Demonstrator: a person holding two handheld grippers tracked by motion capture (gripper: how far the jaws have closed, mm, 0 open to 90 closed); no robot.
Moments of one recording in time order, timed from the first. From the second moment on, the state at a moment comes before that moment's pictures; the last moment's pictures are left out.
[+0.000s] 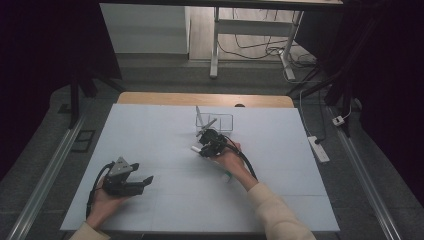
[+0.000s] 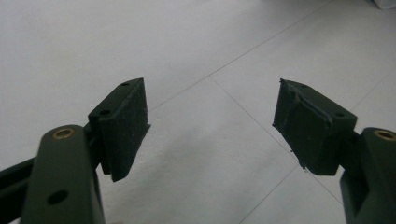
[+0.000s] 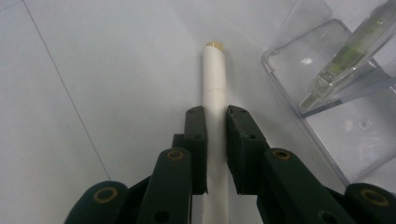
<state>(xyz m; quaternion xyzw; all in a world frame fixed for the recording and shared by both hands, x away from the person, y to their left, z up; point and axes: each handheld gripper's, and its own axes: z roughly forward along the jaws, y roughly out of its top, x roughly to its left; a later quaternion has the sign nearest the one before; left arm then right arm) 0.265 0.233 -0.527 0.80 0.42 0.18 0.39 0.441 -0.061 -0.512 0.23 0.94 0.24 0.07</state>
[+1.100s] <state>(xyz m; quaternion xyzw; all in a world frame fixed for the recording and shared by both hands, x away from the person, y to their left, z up) 0.266 0.233 -0.527 0.80 0.43 0.18 0.39 0.432 -0.094 -0.466 0.23 0.89 0.39 0.06</state>
